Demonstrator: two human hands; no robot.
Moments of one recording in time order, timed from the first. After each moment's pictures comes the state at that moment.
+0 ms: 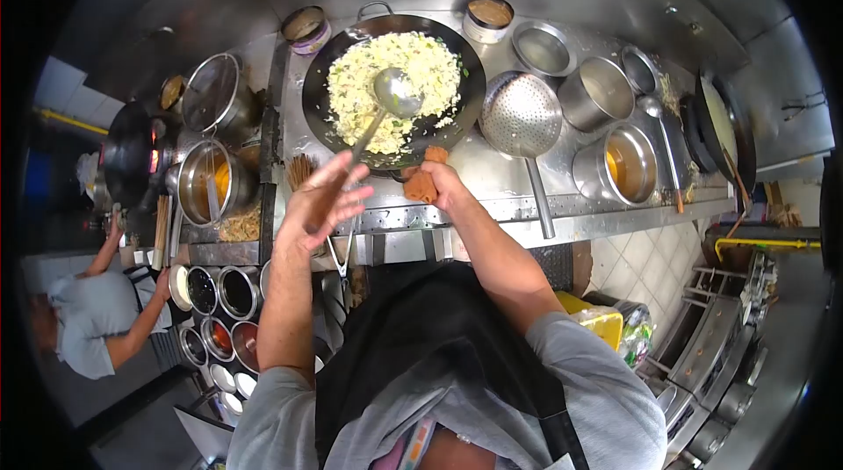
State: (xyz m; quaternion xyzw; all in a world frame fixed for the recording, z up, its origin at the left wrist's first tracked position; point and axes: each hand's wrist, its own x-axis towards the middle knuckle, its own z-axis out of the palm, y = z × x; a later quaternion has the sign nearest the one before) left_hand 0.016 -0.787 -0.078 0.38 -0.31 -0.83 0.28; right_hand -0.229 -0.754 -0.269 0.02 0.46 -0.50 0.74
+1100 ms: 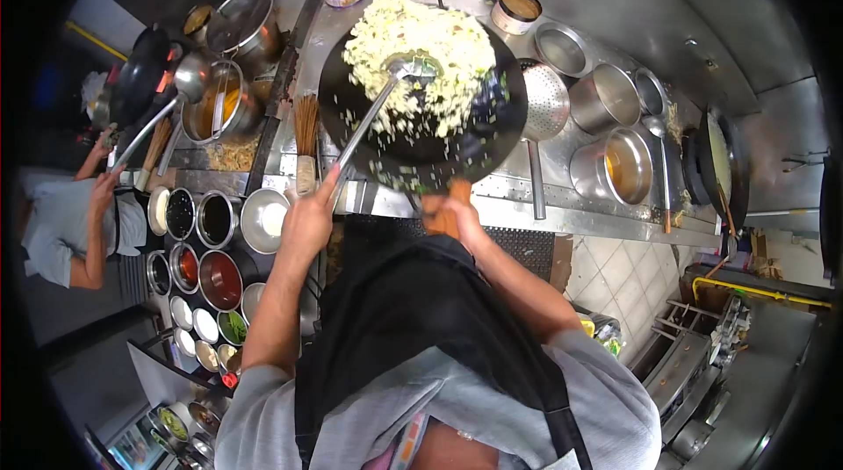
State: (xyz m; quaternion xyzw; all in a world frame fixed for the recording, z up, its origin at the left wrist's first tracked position) left_hand 0.082 -0.640 -0.117 0.58 -0.78 -0.22 0.08; right_hand -0.212 -0.569 -0.239 -0.09 0.49 -0.50 0.71
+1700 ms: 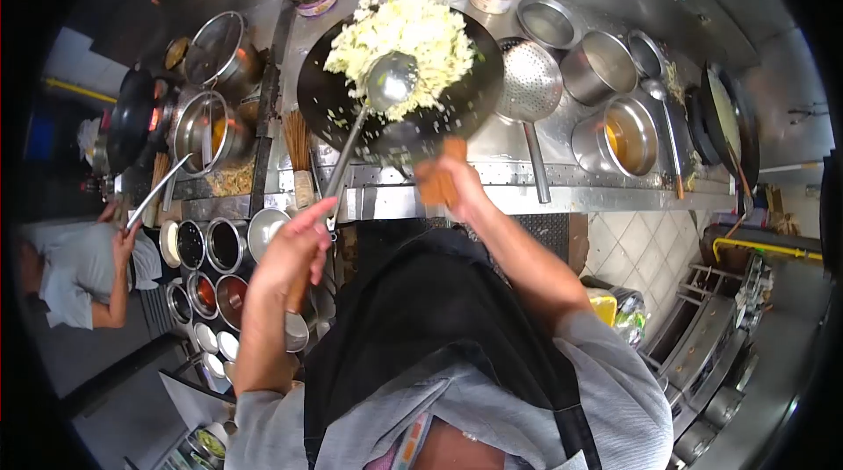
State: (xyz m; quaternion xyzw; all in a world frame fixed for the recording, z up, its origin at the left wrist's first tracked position) left_hand 0.079 -0.641 -0.033 0.53 -0.36 -0.75 0.14; right_hand -0.226 -0.626 -0.195 -0.02 0.46 -0.53 0.71
